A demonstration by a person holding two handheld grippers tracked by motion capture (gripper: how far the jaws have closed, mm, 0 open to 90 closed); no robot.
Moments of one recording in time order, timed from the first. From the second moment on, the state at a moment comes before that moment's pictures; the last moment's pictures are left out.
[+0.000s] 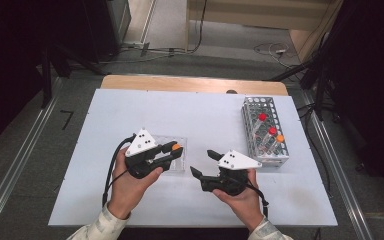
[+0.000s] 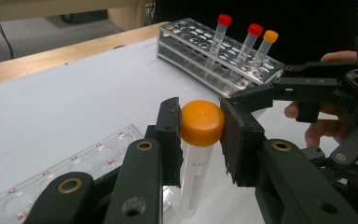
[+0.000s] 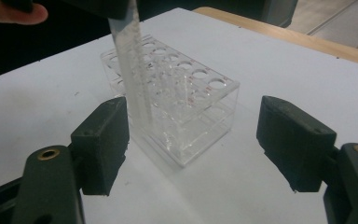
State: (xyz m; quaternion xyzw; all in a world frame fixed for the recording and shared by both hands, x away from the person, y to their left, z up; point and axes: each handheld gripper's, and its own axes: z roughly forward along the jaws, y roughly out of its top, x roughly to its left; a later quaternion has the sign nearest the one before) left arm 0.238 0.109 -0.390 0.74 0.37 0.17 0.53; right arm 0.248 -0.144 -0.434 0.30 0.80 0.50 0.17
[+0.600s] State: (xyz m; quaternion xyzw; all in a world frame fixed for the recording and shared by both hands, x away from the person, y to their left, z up) left arm 0.245 0.130 -0.384 0.73 0.39 0.20 0.53; right arm 0.252 -0.166 -0.441 0.32 0.79 0.49 0.17
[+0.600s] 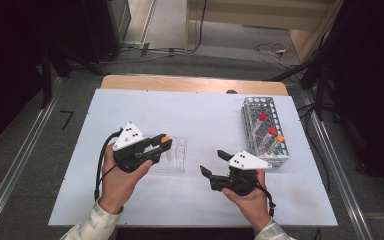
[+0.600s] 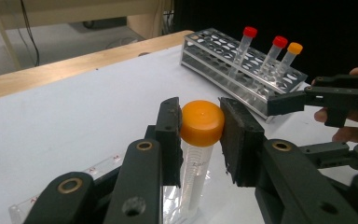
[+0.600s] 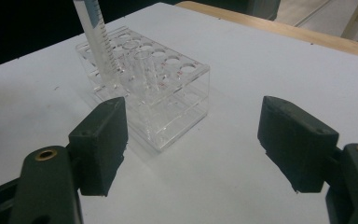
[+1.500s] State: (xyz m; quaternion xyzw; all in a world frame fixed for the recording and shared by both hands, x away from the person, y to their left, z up) left arm 0.253 0.135 -0.392 0.72 0.41 0.24 0.51; right arm 0.256 -0.171 -0.446 0.33 0.79 0.49 0.18
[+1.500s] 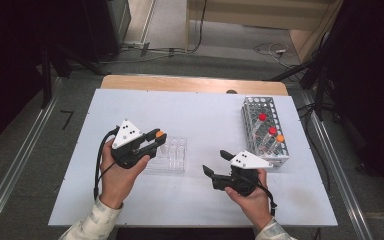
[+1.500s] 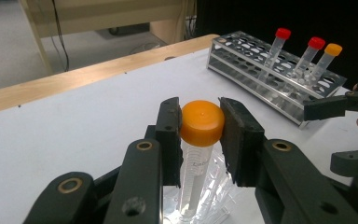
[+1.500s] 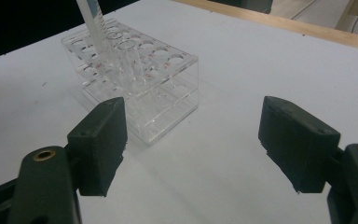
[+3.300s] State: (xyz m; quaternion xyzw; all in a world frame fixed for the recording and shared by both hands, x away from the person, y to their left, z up) left arm 0.257 0.138 -0.411 0.69 0.45 0.24 0.51; right arm 0.258 -0.256 -0.436 0.41 0.74 0.47 0.25
